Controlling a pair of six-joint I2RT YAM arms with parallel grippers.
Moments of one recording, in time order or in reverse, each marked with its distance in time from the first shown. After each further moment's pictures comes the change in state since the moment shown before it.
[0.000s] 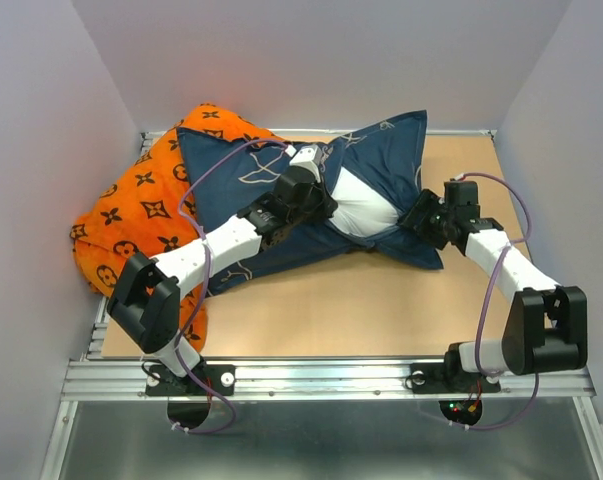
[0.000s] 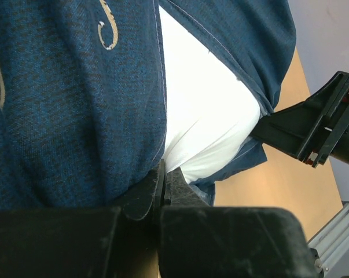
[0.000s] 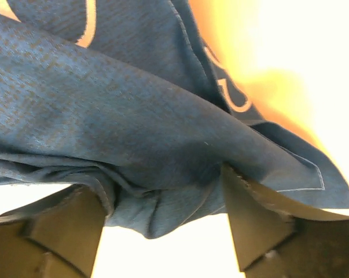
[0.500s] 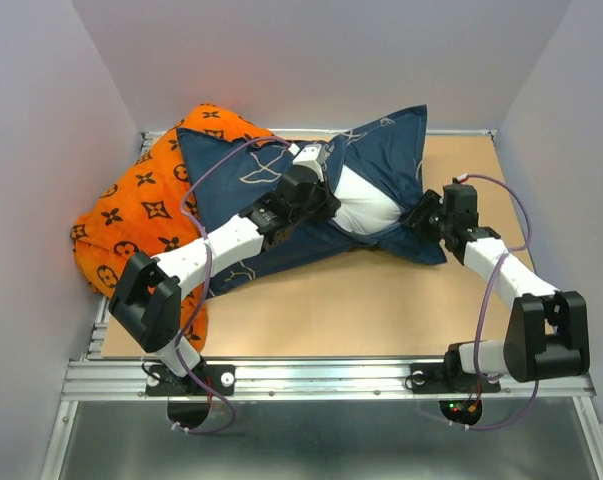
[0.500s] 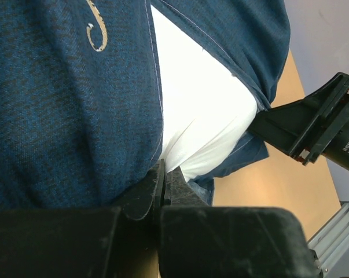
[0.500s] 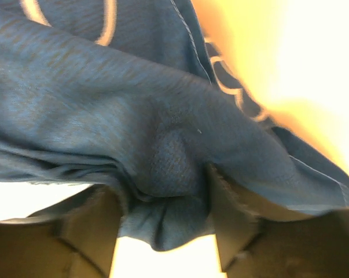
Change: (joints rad) left arm -0.013 0.011 0.021 0.008 -0.004 0.008; right arm 0.020 -0.037 -0.062 0.142 0.062 0.041
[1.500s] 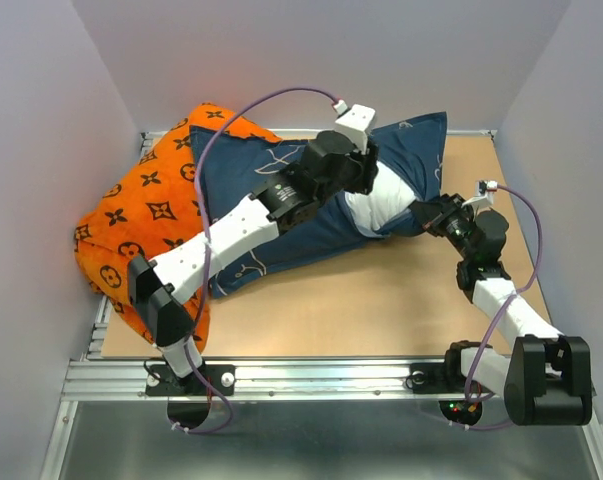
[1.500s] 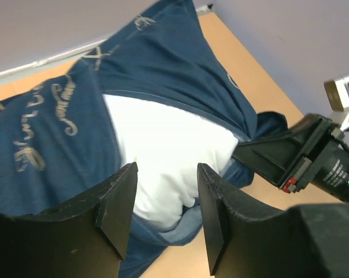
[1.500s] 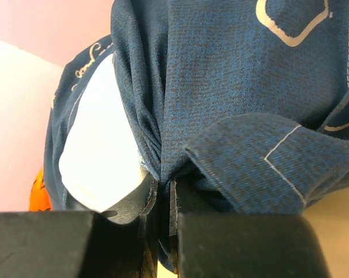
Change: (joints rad) left arm -0.151 0.087 0.512 -0.267 -0.143 0.346; right arm -0.094 -0.233 -0.335 0.746 -0.401 0.174
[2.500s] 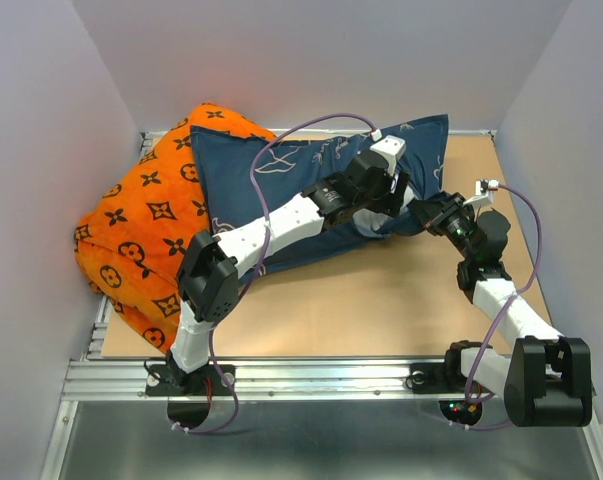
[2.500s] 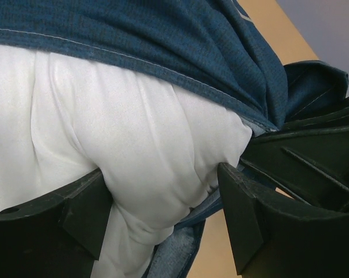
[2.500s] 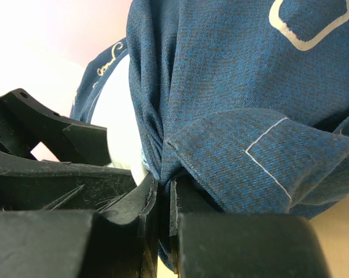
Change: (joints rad) left arm -0.033 0.311 0.086 0.022 0.110 -0.068; right arm 0.000 -0.010 0.000 0.034 -0.045 0.055
